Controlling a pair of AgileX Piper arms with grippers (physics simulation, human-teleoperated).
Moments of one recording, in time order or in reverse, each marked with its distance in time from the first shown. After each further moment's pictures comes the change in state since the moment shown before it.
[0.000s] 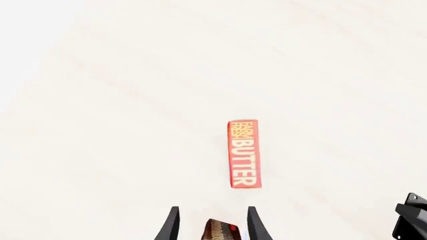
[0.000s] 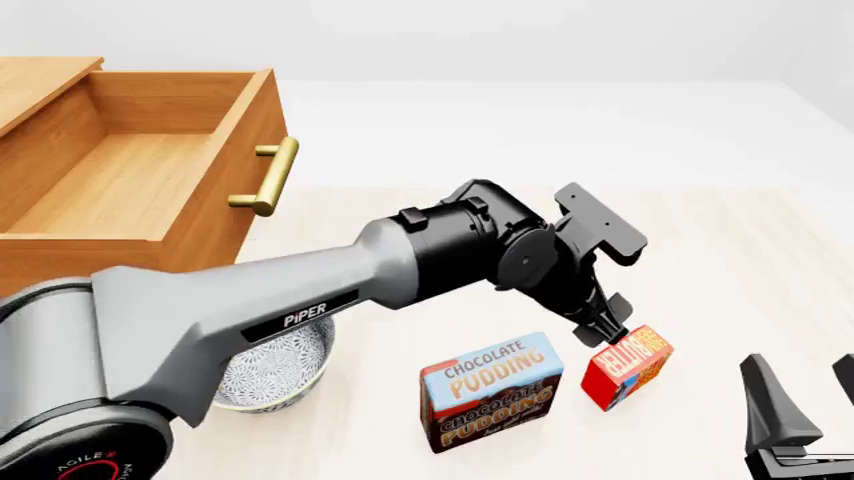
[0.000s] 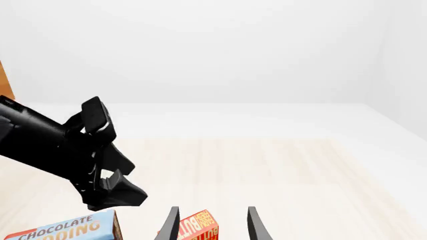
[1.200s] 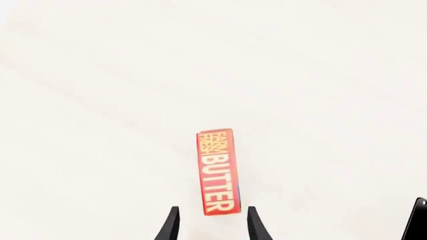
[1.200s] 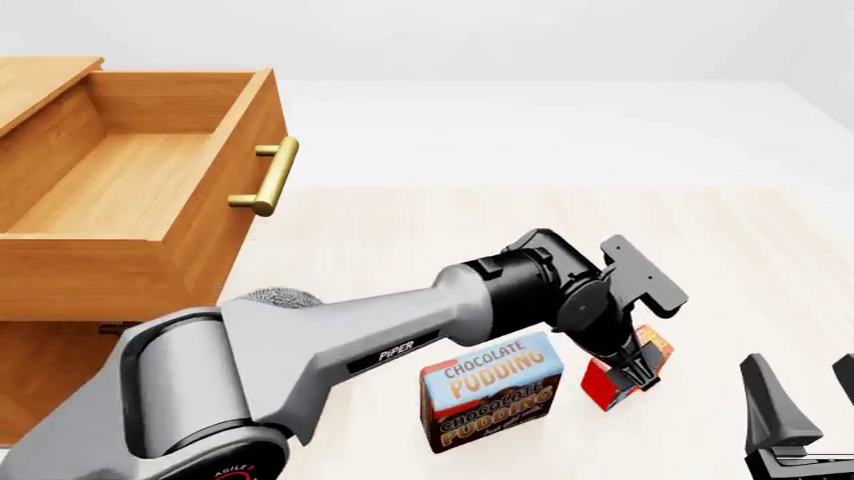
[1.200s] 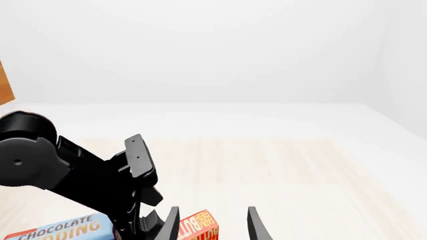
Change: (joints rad) left arm -0.062 0.202 -0.169 0.046 0.014; right arm 0.000 0.000 0.000 0.000 0.000
